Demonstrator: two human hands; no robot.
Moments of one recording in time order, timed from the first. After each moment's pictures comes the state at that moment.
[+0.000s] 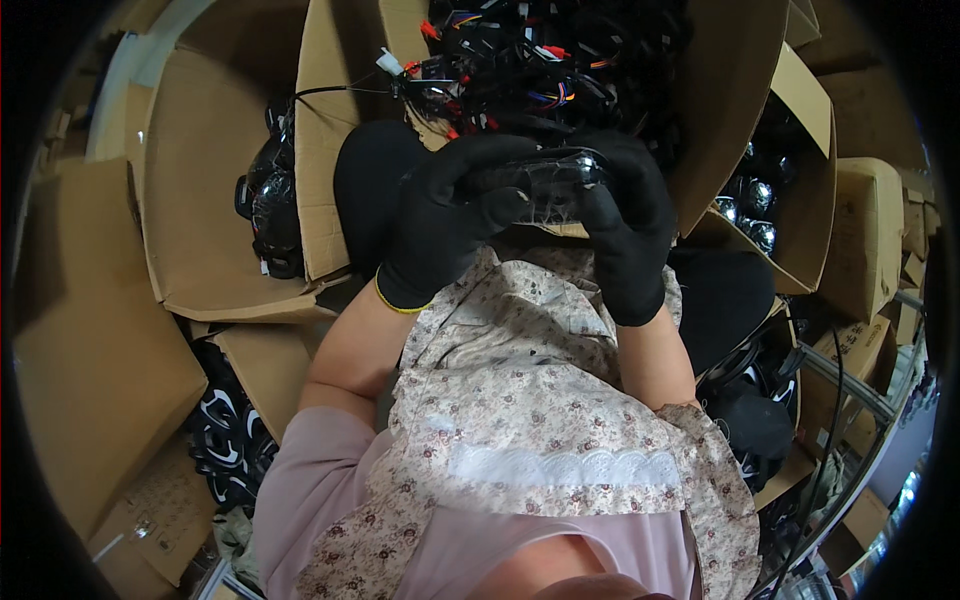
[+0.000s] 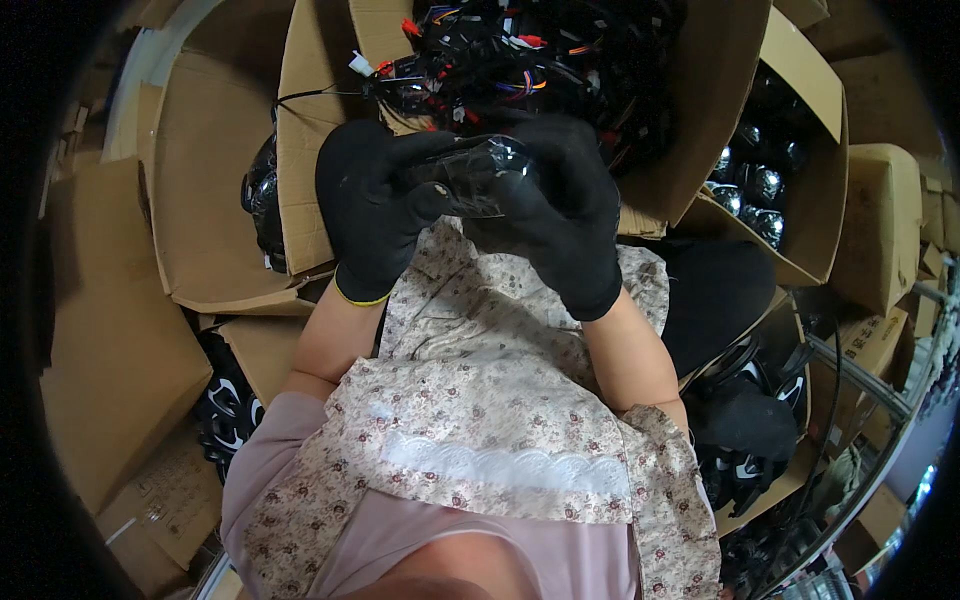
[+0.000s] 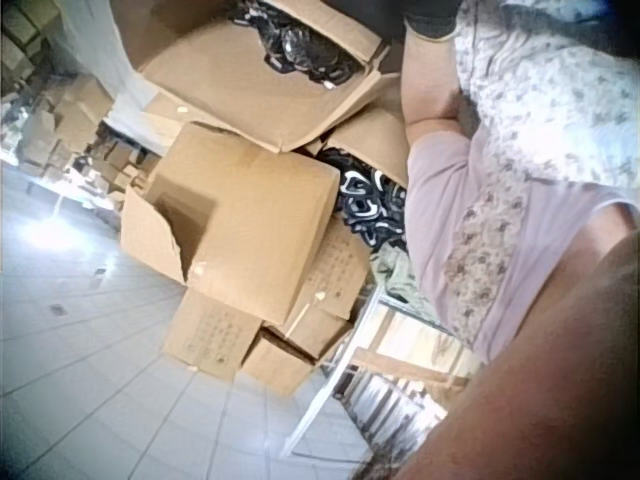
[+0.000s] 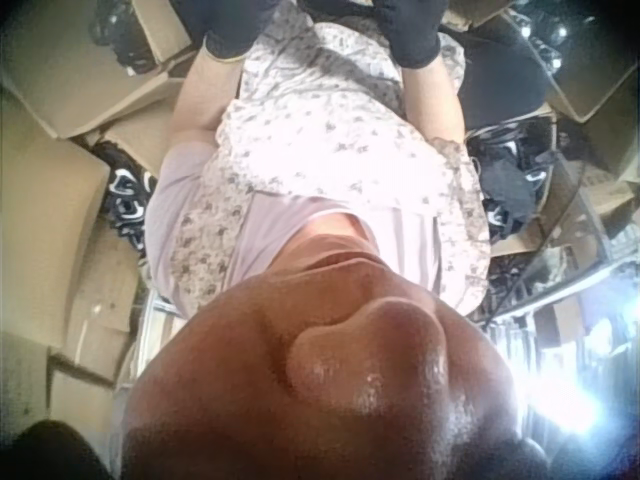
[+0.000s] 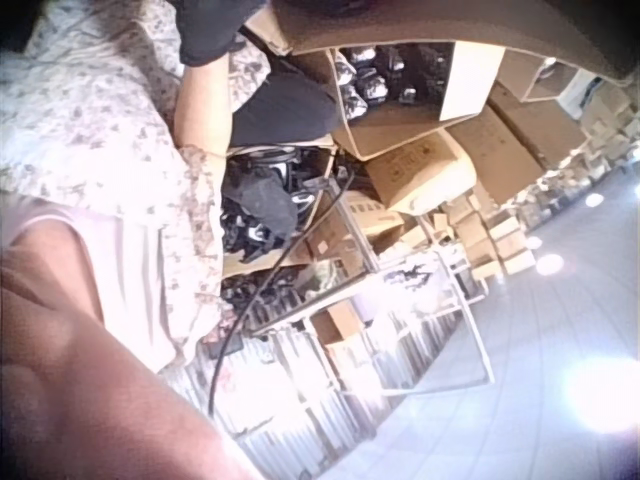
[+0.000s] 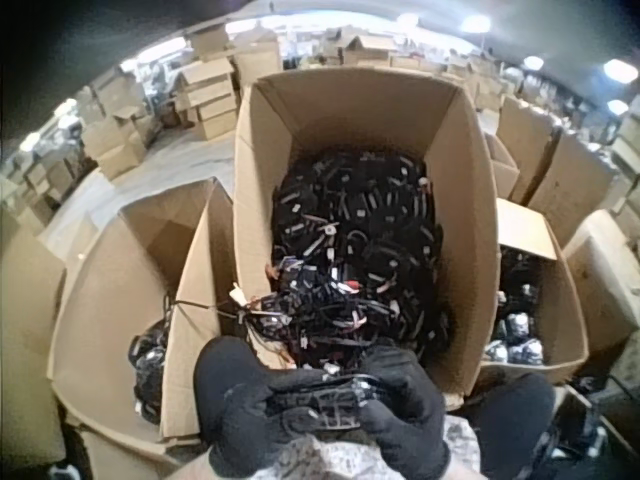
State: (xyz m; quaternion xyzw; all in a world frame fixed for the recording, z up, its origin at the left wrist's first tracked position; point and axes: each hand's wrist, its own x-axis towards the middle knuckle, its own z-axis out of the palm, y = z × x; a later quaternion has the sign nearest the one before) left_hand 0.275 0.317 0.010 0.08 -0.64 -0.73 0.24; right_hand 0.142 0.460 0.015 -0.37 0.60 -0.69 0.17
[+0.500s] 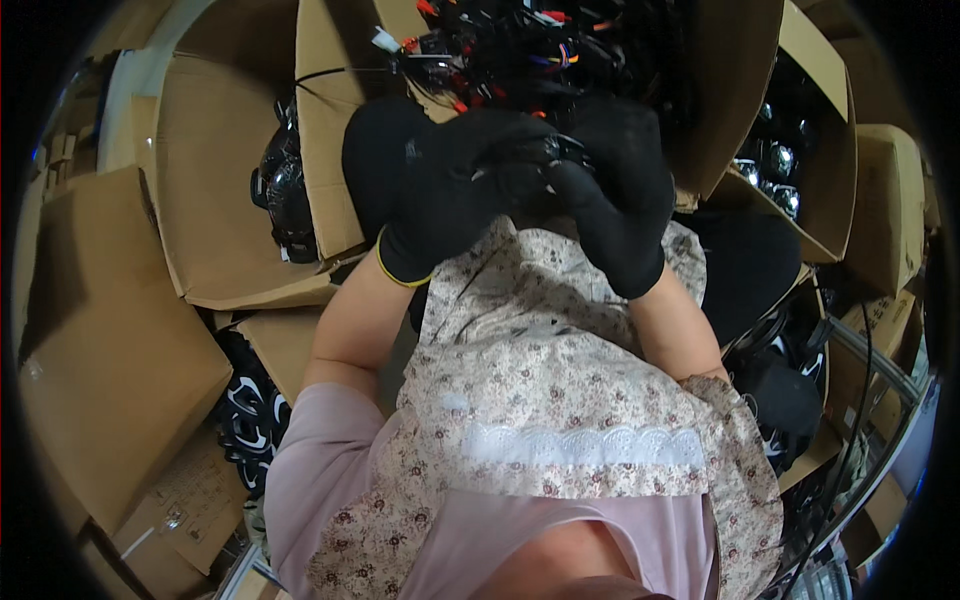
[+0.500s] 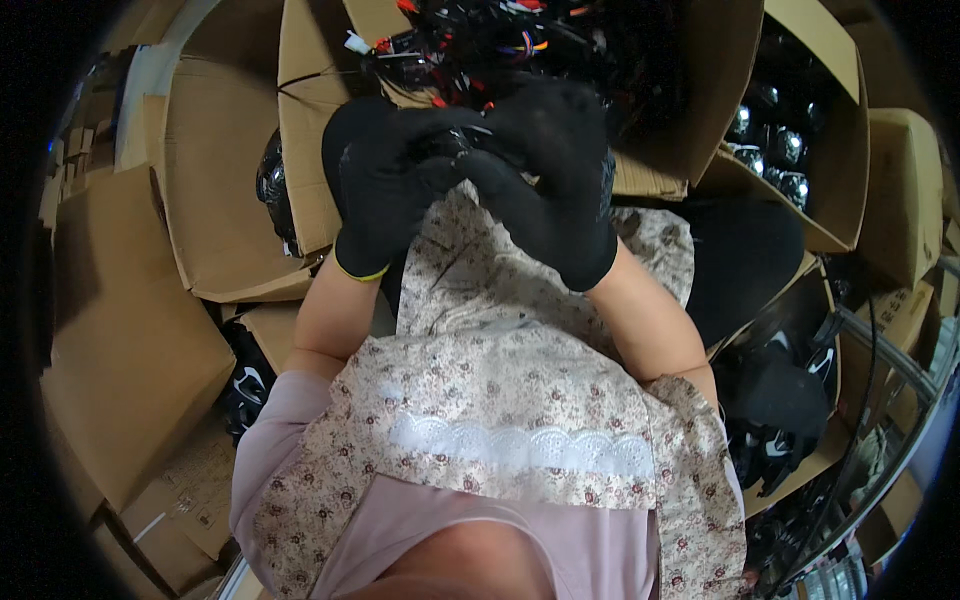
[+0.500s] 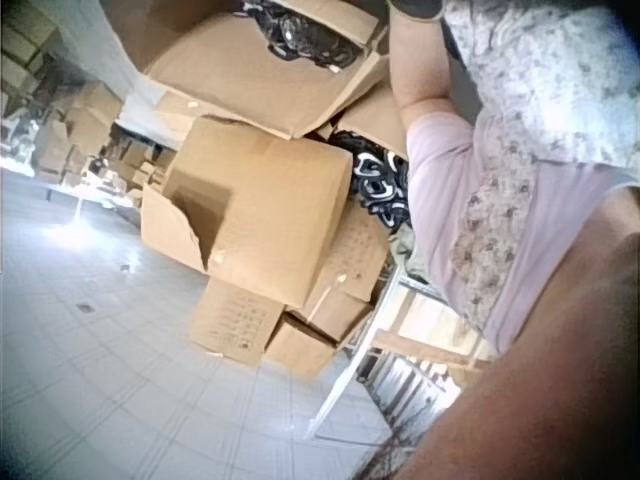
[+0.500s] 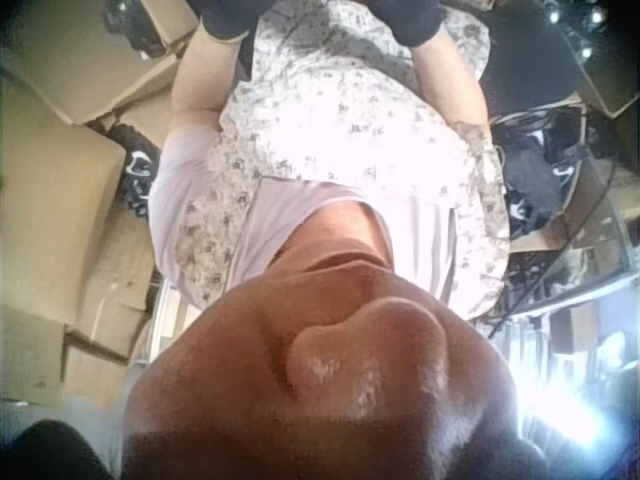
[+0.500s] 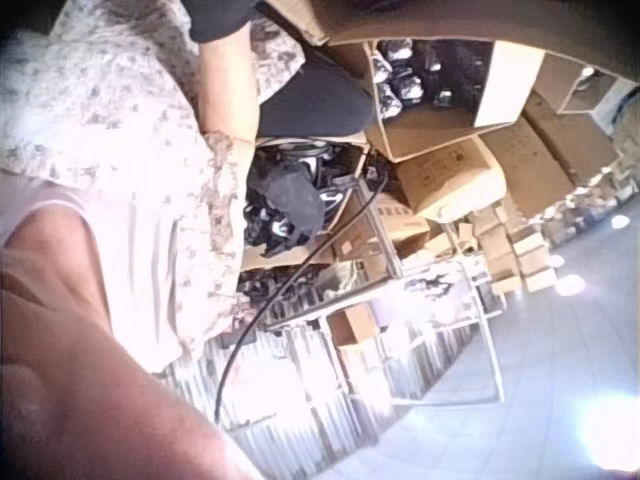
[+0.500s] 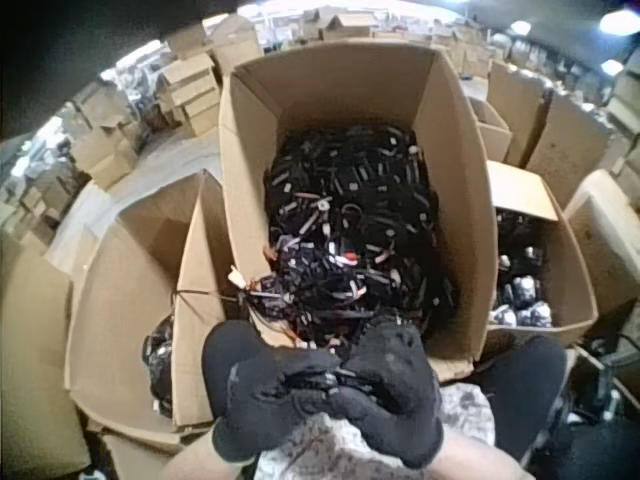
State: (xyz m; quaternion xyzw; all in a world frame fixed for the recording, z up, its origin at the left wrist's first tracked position) left_hand 0.277 0.313 0.009 0.06 -0.75 -0.64 0.18; right_hand 0.147 0.461 0.013 -0.53 0.62 -0.57 -0.06
